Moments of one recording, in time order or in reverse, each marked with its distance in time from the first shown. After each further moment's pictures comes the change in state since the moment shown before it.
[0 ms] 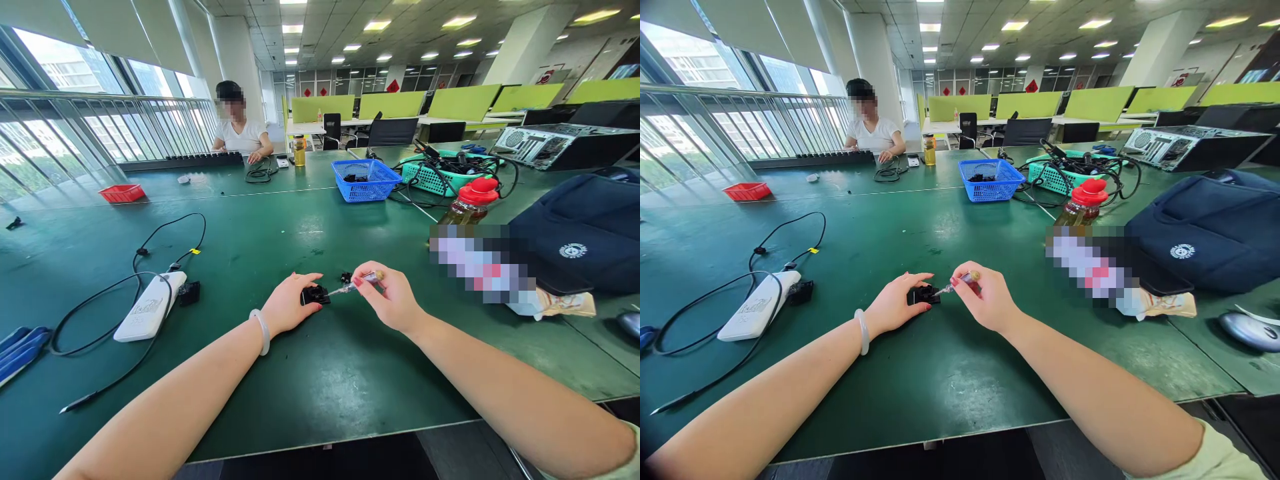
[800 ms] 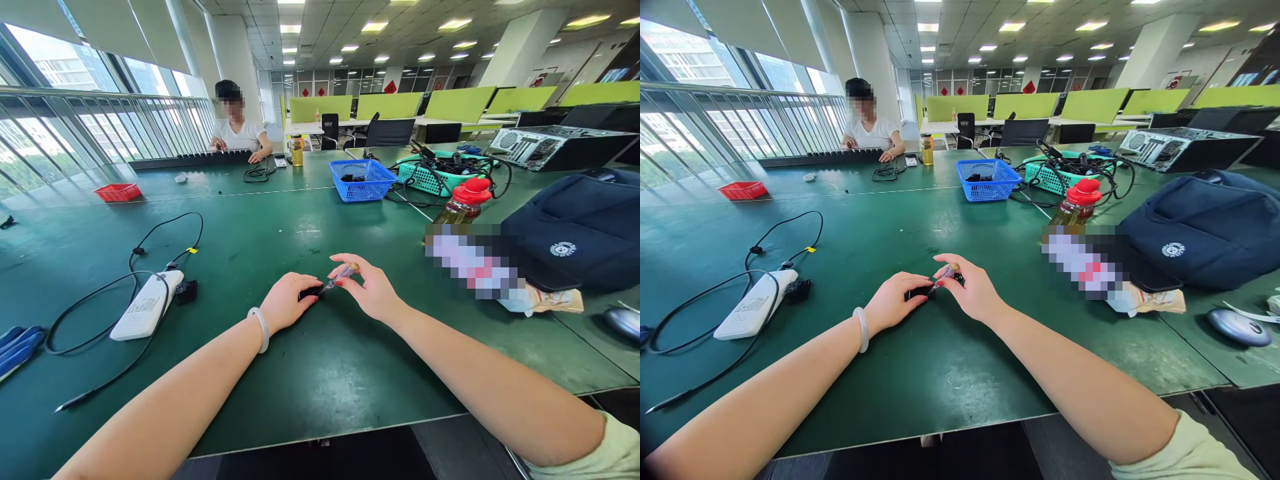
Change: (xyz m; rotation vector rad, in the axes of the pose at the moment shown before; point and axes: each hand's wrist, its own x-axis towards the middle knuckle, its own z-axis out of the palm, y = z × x) left_hand 0.002 -0.002 0.003 0.028 0.037 0.118; right_hand 0.010 0.016 0.020 0.162 -0.067 0.071
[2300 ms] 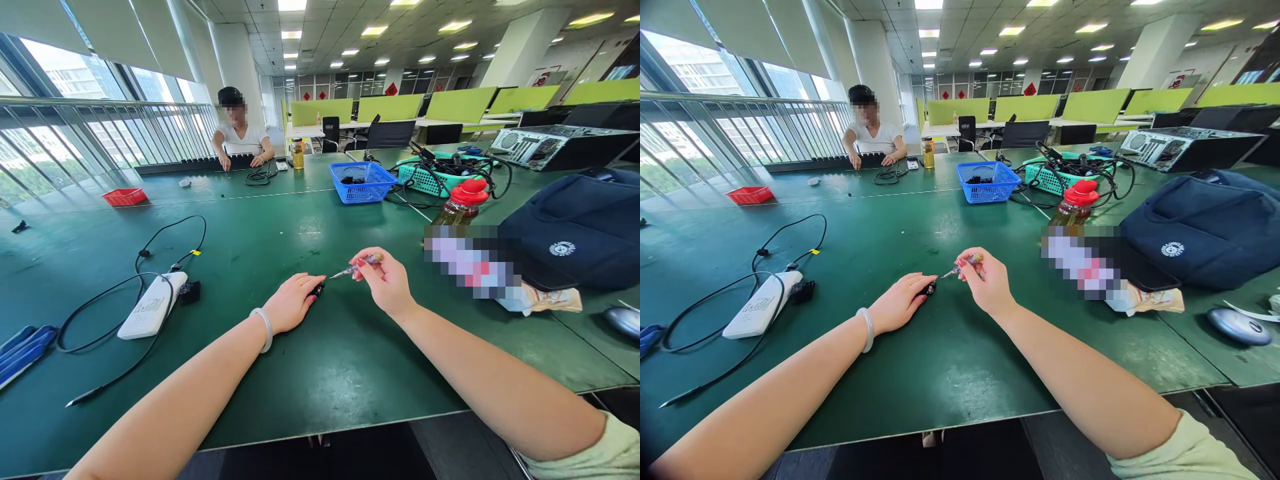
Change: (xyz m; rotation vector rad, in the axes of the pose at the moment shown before) left_hand 0.000 -0.005 0.005 0.203 -0.127 0.062; right_hand -0.002 0.001 -0.013 0.197 0.287 -0.017
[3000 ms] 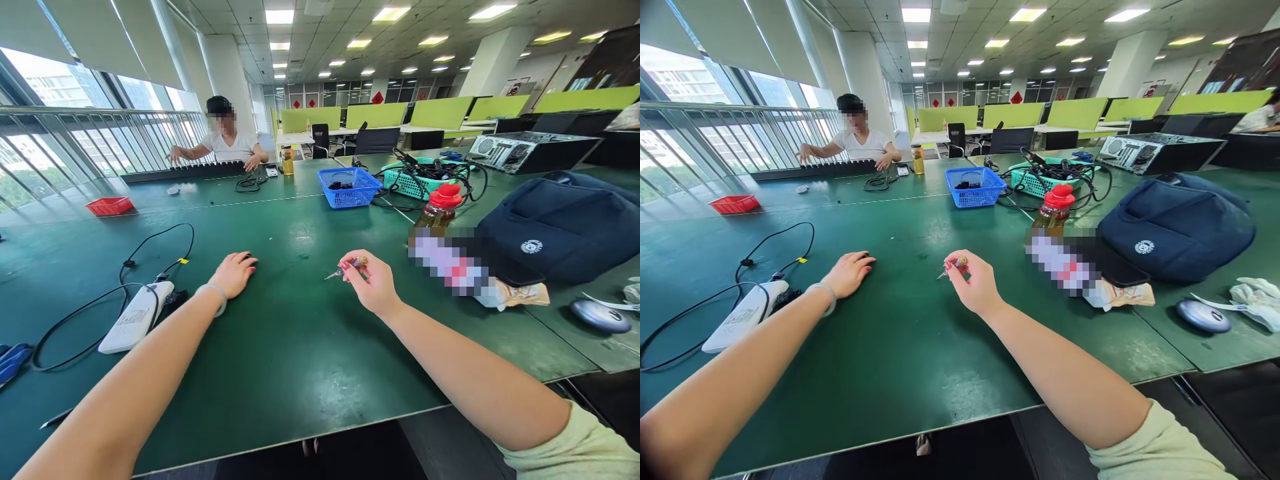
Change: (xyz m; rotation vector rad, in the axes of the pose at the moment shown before) left_hand 0.010 -0.127 -0.044 0.408 0.015 -0.302; right_hand 0.004 -0.005 -0.009 -0.221 -0.007 -0.128
